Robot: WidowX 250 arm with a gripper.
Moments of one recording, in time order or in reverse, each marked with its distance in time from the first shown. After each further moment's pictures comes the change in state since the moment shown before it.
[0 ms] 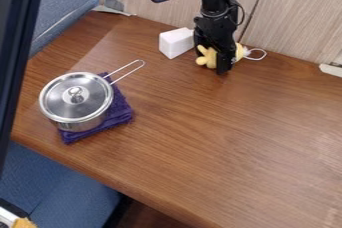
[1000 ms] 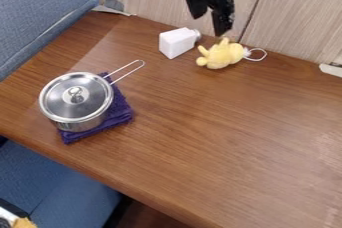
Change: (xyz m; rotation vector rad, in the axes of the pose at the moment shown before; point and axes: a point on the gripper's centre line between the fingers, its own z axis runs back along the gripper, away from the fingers) arm -0.009 0.001 0.098 0.025 -0.173 0.050
